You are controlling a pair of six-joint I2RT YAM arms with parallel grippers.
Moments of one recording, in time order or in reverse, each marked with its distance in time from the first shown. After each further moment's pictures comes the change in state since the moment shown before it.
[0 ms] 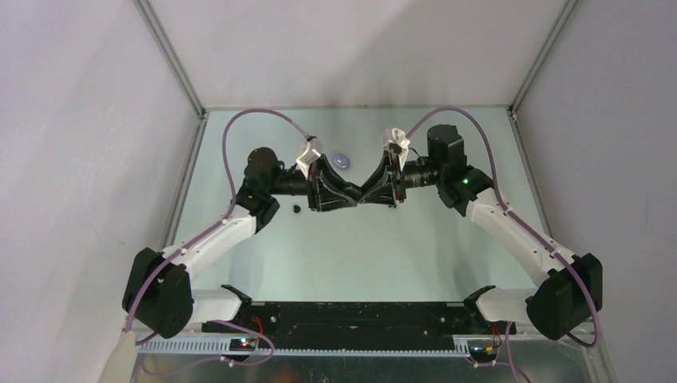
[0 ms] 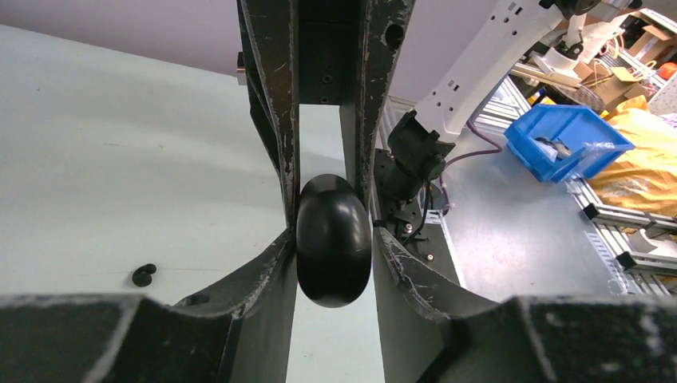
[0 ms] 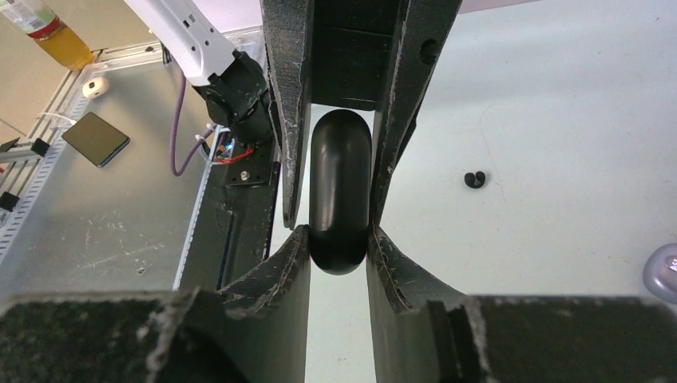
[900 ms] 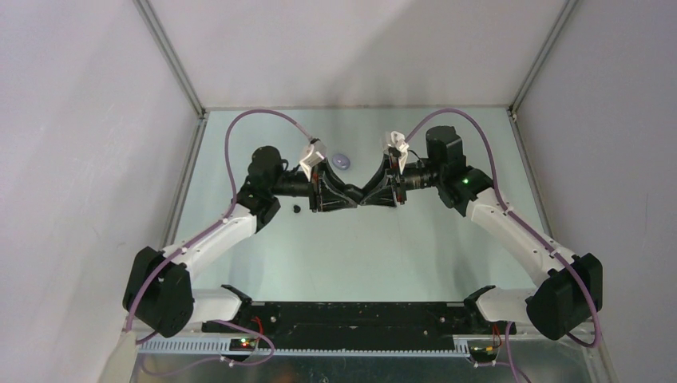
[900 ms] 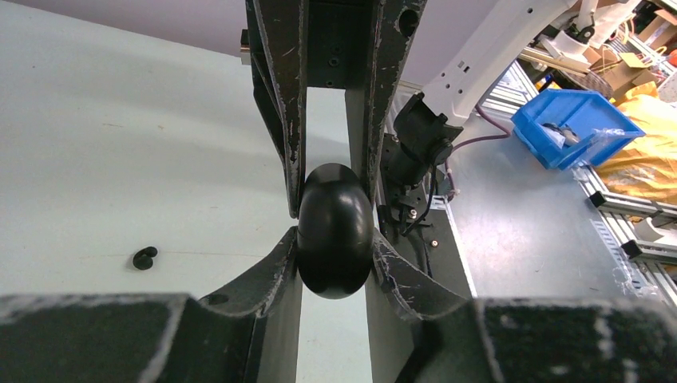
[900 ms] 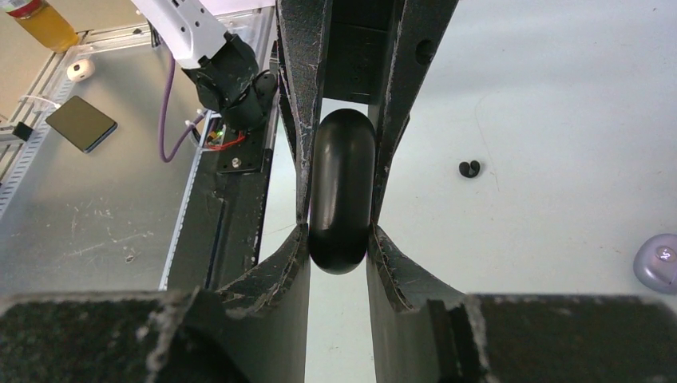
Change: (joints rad) left arm -0.003 0.006 0.011 -0.107 0.000 0.085; right arm -0.001 0.000 0.000 -0.060 0.010 -0.080
